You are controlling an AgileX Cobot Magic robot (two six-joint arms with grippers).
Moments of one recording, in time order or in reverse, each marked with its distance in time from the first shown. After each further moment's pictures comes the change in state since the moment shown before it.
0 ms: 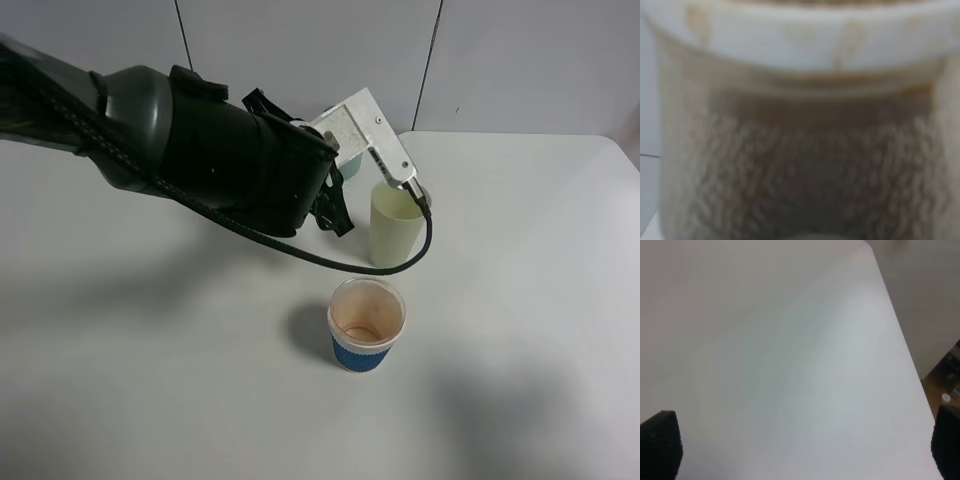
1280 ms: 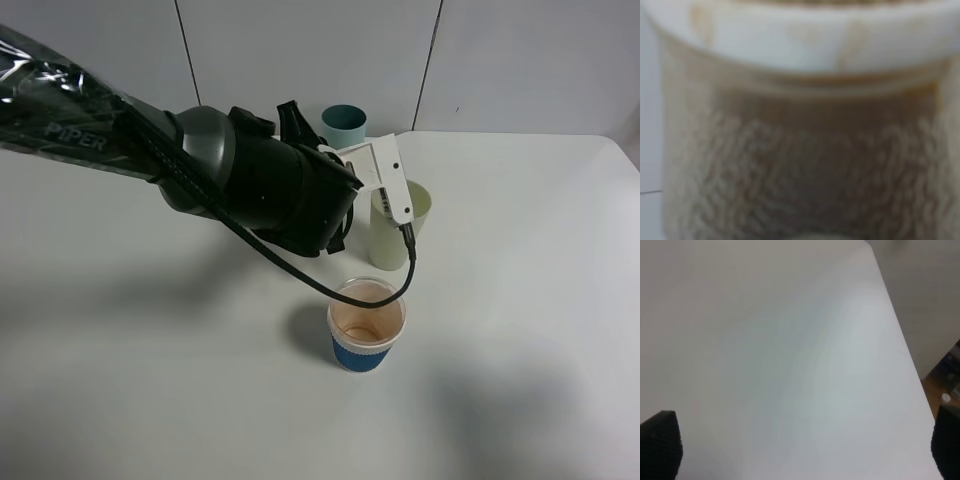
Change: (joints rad) left arm -0.006 0.104 -0.062 0.039 -0.042 0.213; right arm 0.000 0.000 0.000 0.000 0.000 0.000
